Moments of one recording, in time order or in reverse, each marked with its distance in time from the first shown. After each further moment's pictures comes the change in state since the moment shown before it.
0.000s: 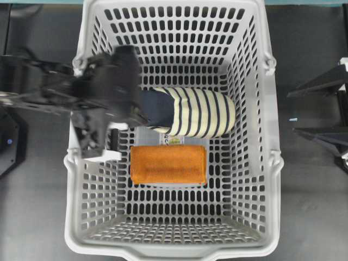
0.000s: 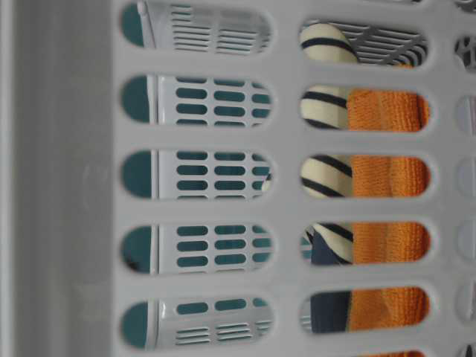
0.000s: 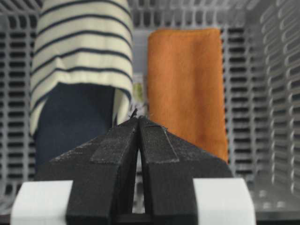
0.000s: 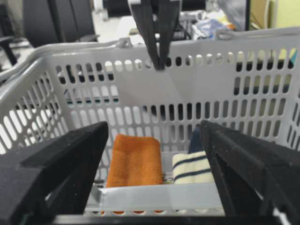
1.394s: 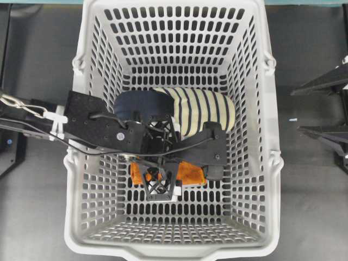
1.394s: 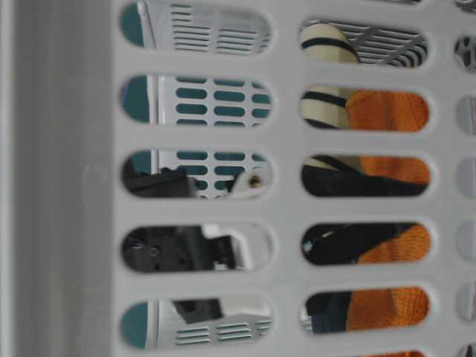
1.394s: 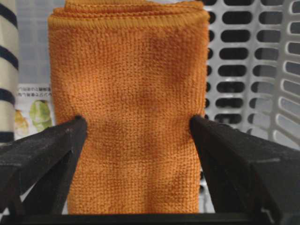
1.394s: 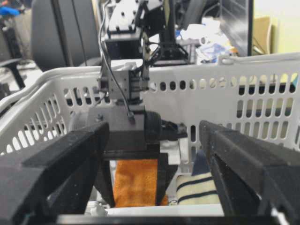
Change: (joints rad) left arm -0.107 0.451 -0.153 0.000 0.057 -0.146; right arm 0.006 -0.003 0.002 0.000 -0.064 0.000
